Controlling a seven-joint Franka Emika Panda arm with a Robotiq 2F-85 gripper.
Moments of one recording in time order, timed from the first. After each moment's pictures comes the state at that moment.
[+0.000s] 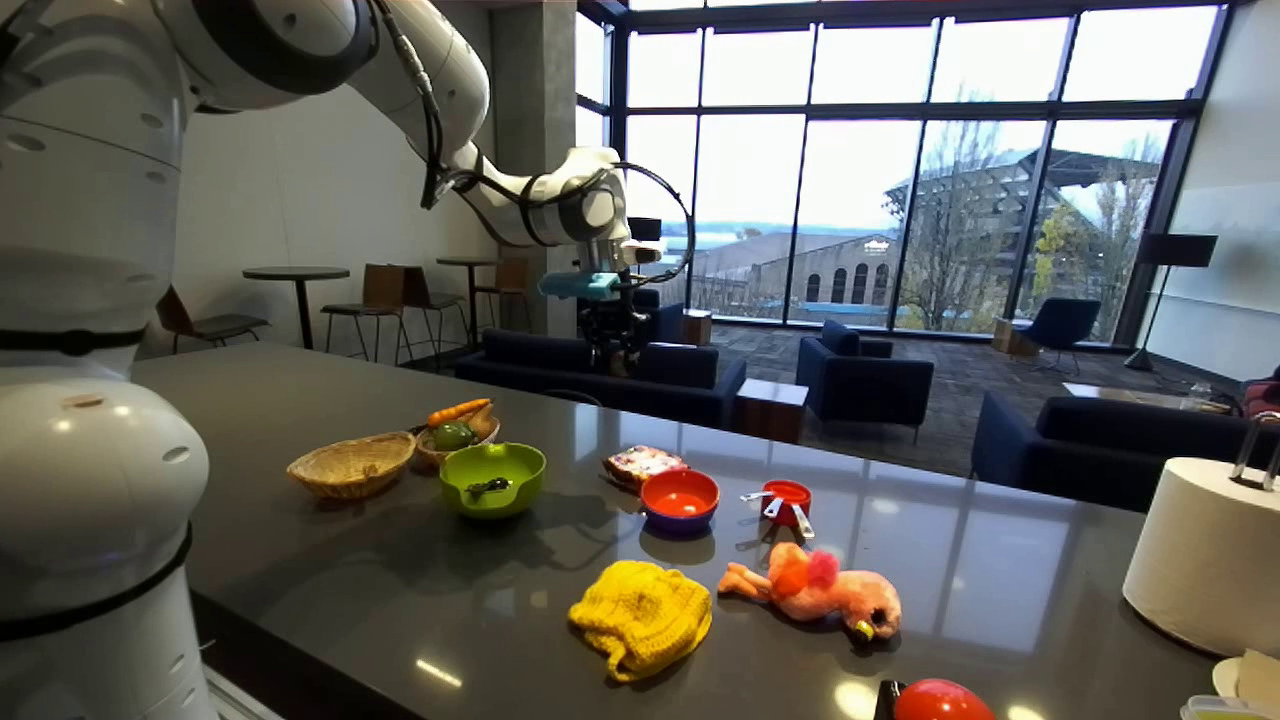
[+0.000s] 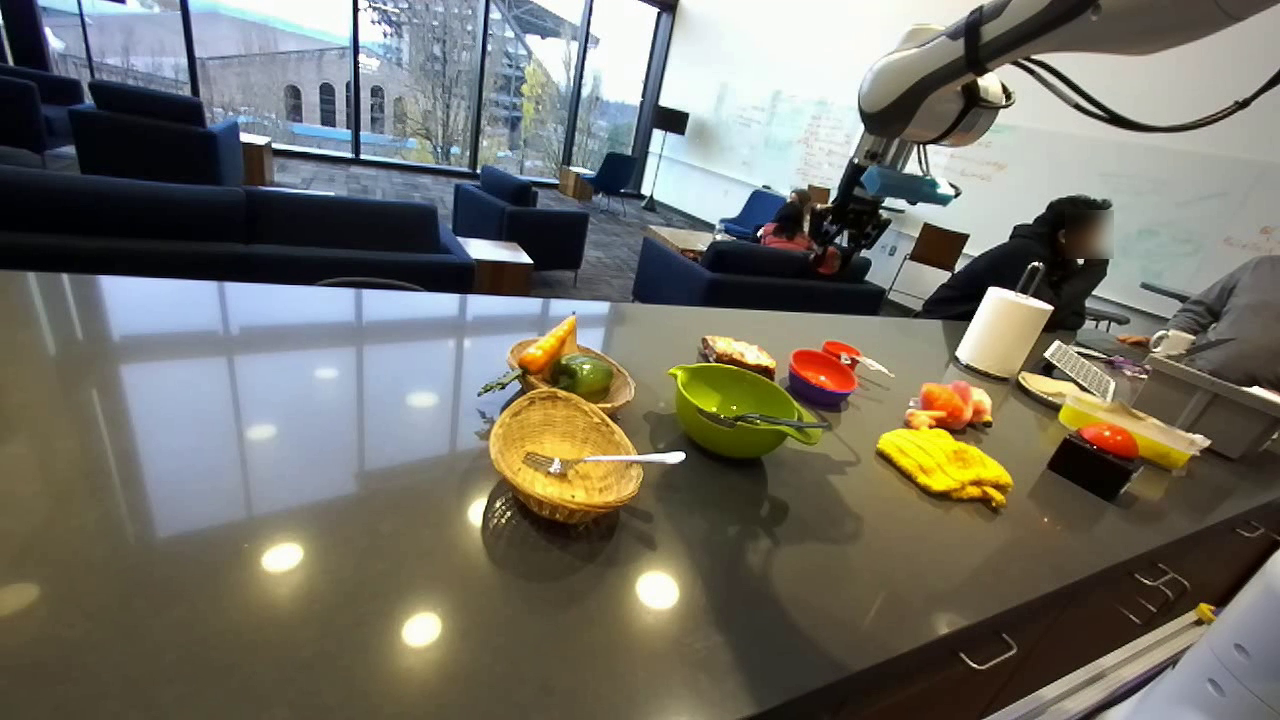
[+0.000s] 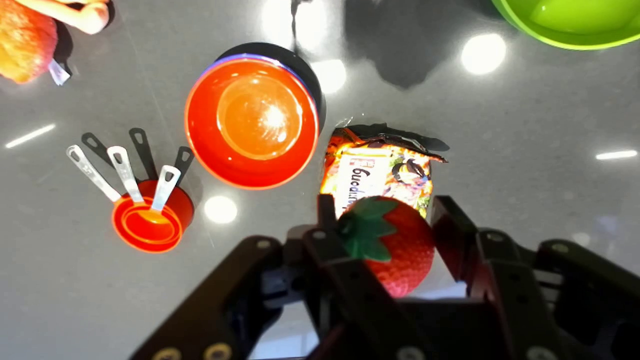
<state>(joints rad) -0.06 0.22 -0.08 -1.84 -0.05 2.25 0.08</state>
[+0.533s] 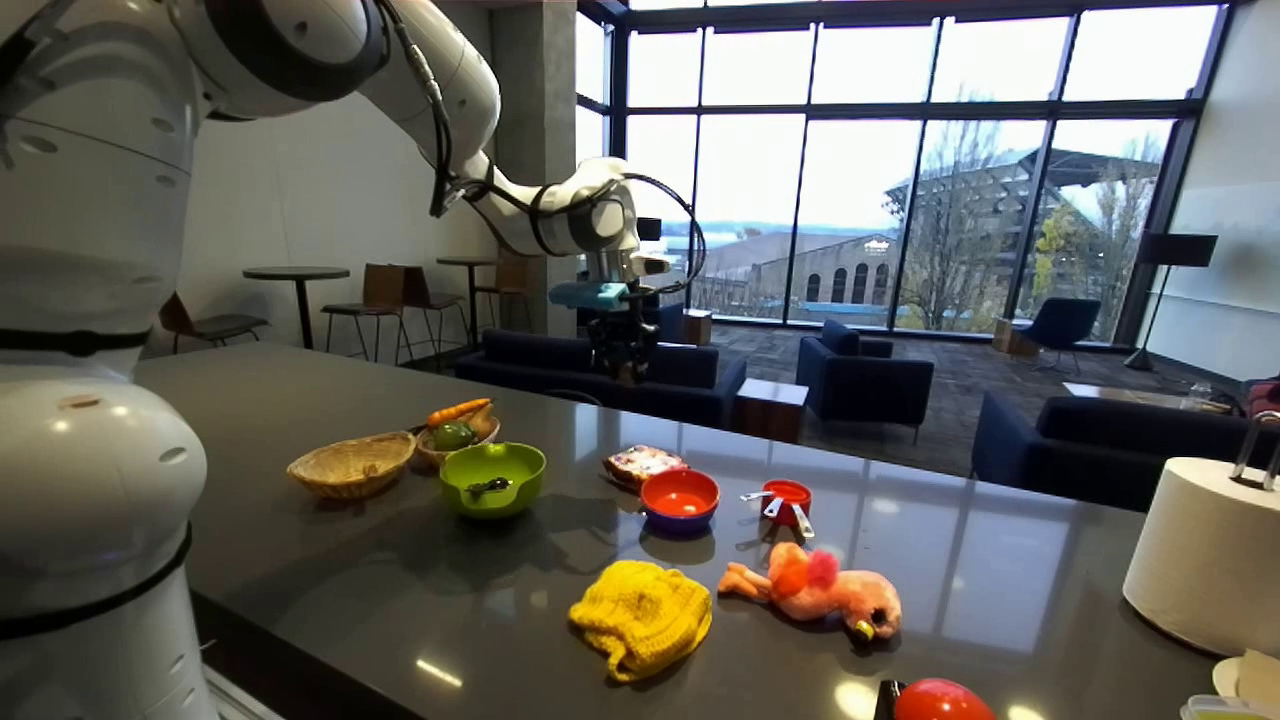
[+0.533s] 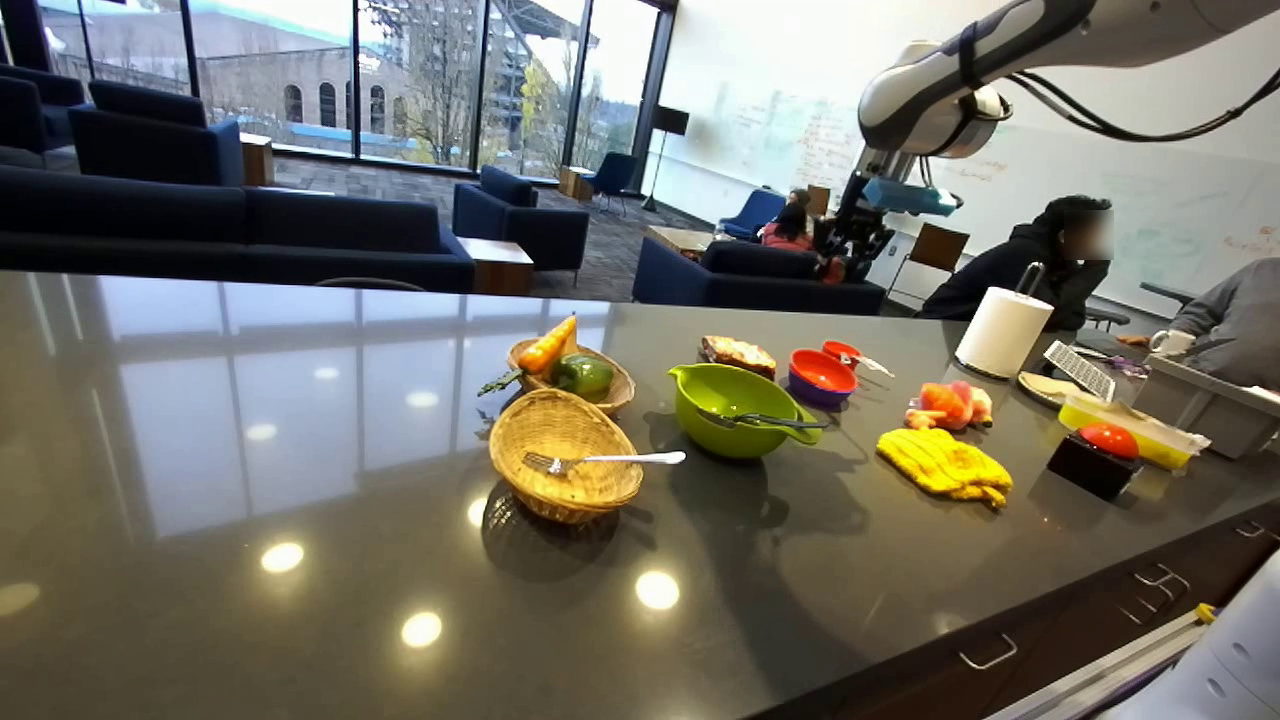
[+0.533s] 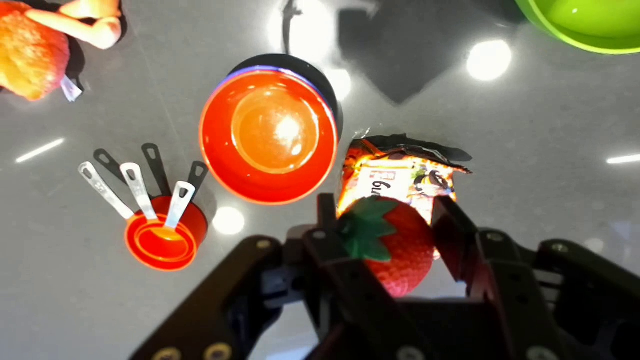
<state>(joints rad) -0.07 0.25 -0.09 -1.84 -0.05 2.25 0.08</state>
